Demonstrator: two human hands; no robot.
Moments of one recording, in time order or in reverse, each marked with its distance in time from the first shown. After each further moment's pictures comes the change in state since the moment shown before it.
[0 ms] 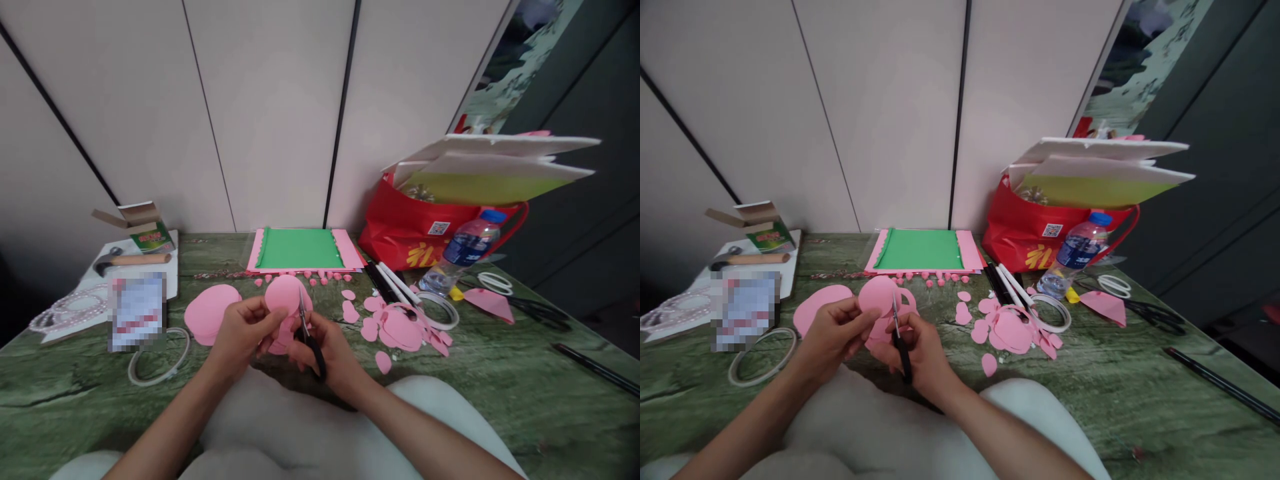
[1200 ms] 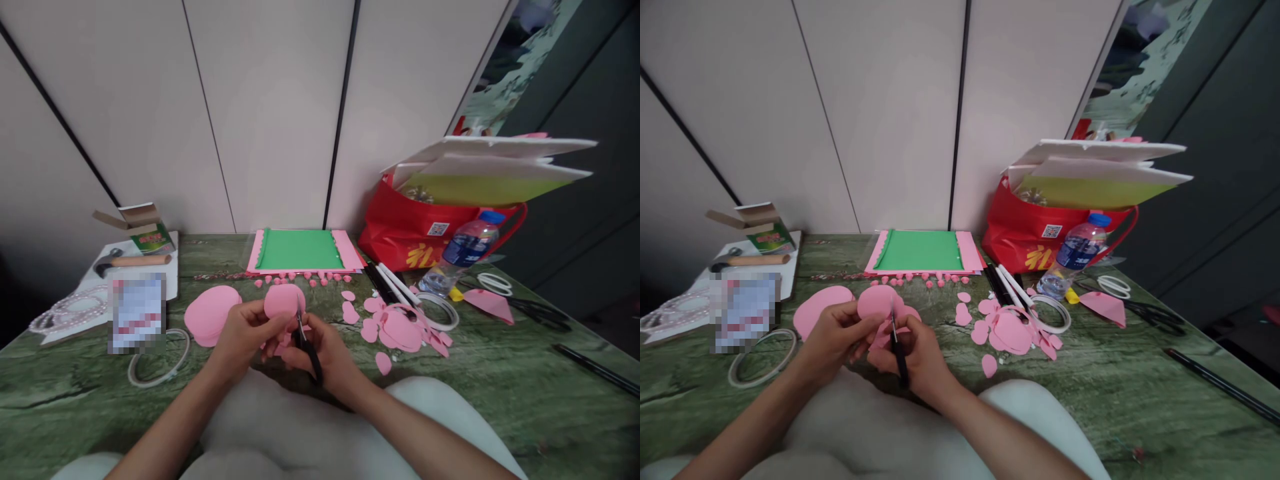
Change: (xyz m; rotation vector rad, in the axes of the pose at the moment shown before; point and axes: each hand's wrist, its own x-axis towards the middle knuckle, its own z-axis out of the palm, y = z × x) left_hand -0.001 -0.001 -0.001 -0.016 -0.095 0.024; right_hand 0.002 0.011 0.000 0.058 -0.088 -0.057
